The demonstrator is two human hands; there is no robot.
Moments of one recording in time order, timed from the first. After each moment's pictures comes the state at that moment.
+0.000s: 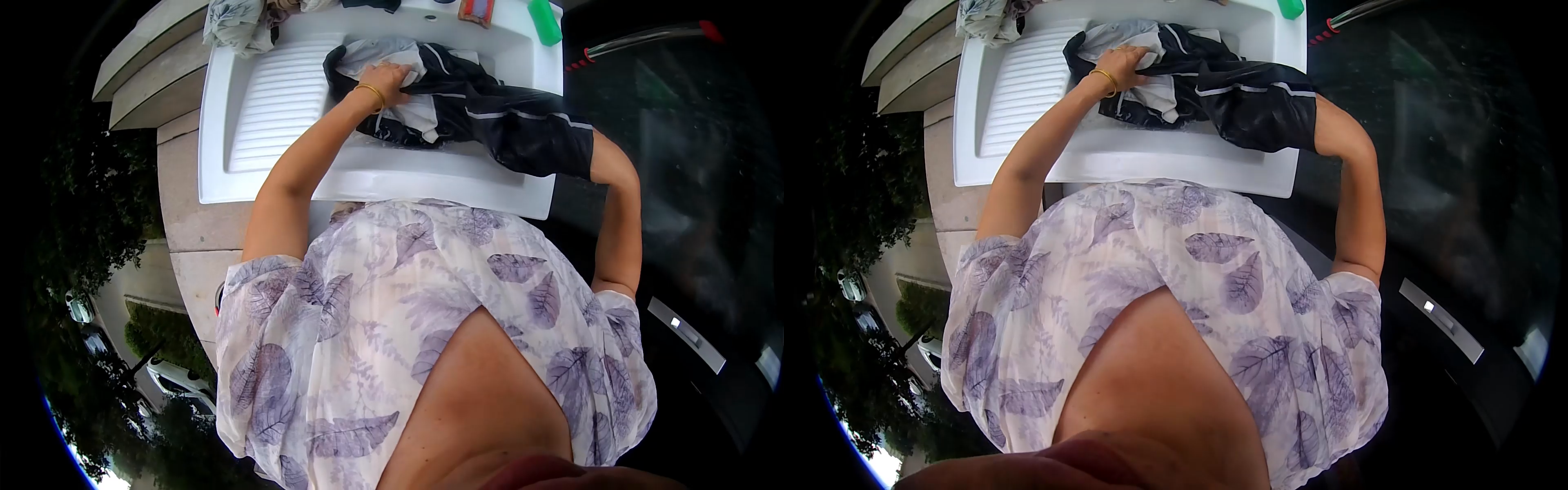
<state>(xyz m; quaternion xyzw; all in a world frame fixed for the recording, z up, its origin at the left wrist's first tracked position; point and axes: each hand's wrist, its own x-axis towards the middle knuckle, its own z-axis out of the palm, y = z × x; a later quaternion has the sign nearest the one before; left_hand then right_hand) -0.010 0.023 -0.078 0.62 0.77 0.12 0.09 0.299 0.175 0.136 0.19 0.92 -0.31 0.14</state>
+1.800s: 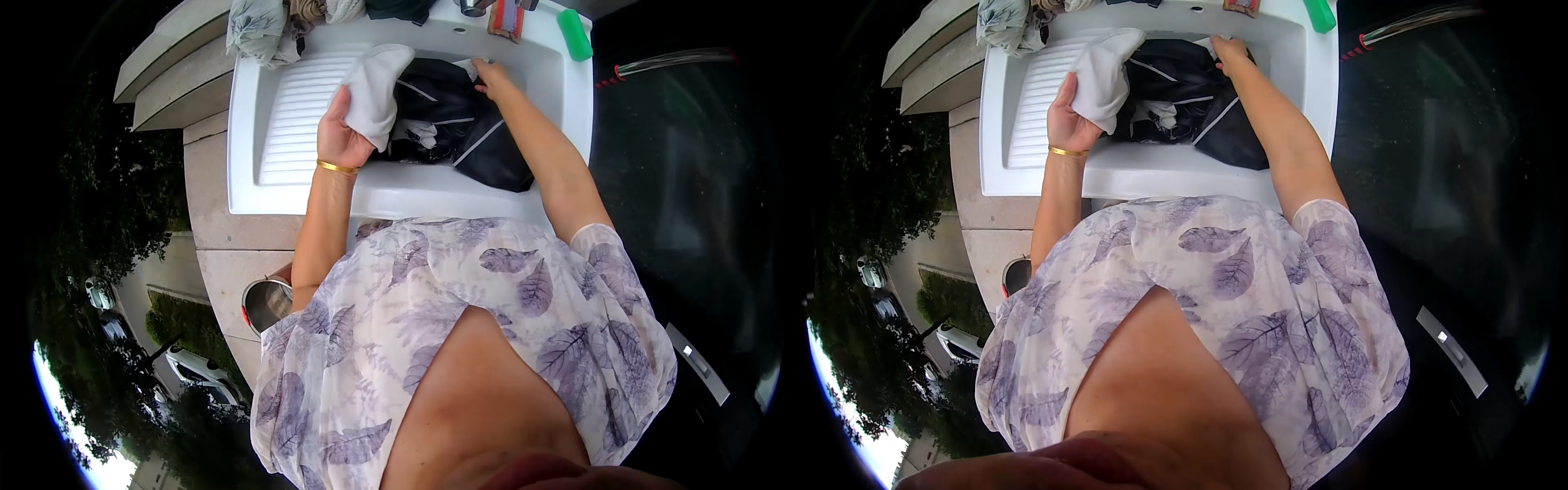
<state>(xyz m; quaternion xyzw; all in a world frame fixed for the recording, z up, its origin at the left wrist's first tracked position) -0.002 -0.069 0.001 -0.04 0.12 0.82 0.56 0.094 0.222 -0.134 0.61 0.53 -0.59 -0.07</state>
